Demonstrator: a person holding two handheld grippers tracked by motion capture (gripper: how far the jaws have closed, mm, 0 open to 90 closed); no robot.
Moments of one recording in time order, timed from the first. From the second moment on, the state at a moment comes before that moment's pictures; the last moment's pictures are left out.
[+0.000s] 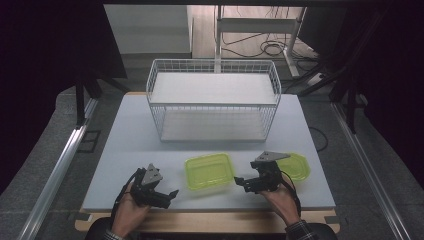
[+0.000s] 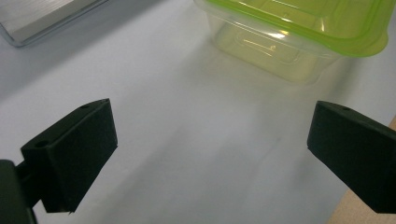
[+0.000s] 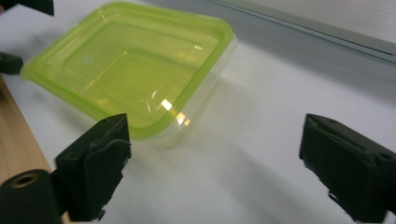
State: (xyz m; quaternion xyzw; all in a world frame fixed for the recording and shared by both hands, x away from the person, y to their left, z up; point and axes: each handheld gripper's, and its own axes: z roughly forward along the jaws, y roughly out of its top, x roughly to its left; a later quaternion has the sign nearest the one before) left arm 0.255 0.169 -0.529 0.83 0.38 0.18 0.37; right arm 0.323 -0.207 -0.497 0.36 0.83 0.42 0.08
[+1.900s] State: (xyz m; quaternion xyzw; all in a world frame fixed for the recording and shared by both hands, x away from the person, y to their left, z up) left arm 0.256 0.167 -0.532 0.85 0.37 0.22 0.32; right arm 0.379 -0.195 -0.489 0.47 0.75 0.44 -0.15
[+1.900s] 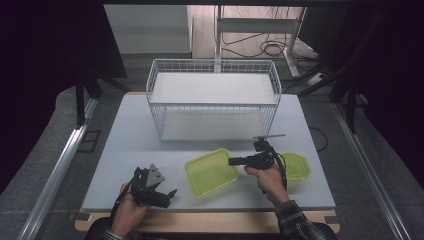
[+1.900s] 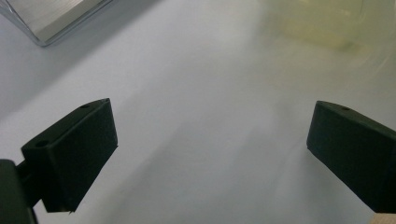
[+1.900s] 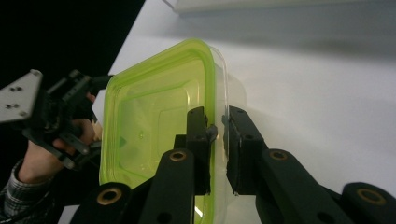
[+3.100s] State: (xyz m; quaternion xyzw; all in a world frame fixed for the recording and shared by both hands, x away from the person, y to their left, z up) left arm 0.257 0.166 -0.532 0.85 0.37 0.21 0.32; right arm 0.394 -0.209 -0.411 0.46 0.71 0.52 -0.13
